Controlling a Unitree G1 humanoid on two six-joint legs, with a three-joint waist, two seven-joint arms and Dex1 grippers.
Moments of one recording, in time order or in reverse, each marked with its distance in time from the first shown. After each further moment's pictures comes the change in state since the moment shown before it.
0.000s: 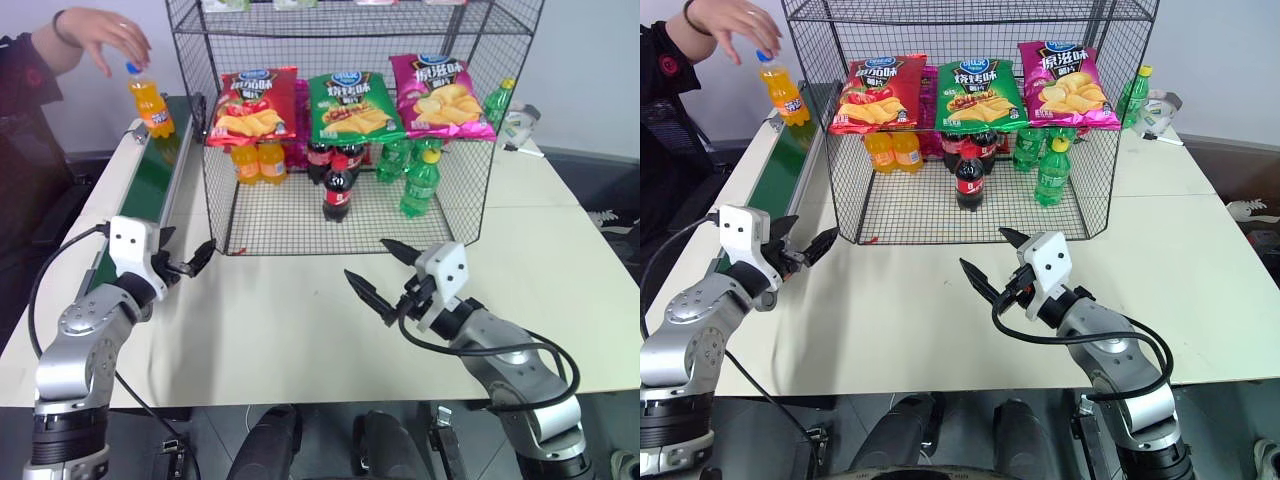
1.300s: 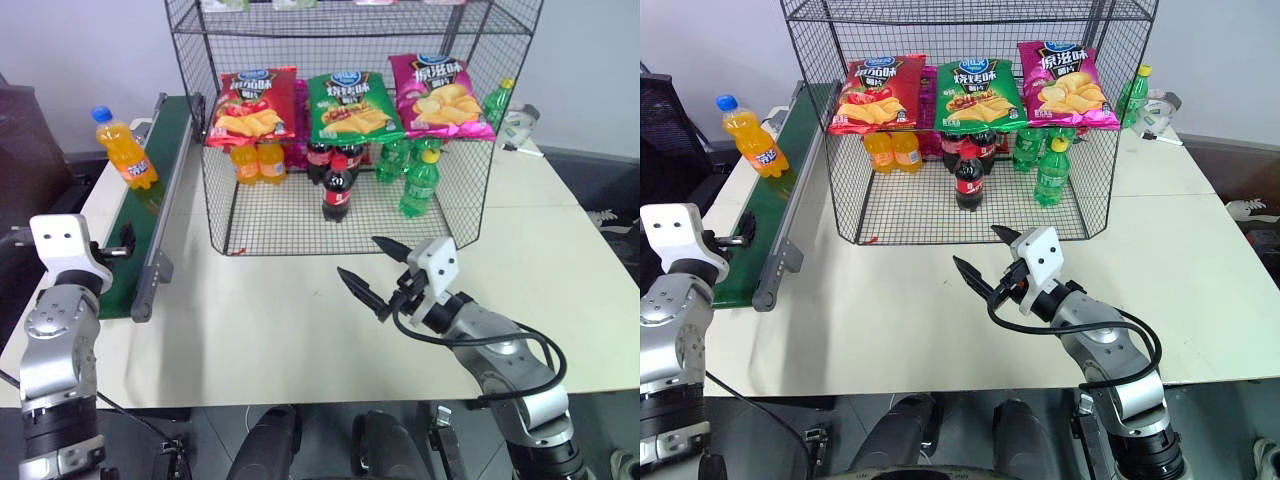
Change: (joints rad) left arm -0.019 -0.015 0.150 0.172 0.163 -0.205 0.260; right arm -0.049 0.022 0.019 0.054 0.001 -0.007 0.029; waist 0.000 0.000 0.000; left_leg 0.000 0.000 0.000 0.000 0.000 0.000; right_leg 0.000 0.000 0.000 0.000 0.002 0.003
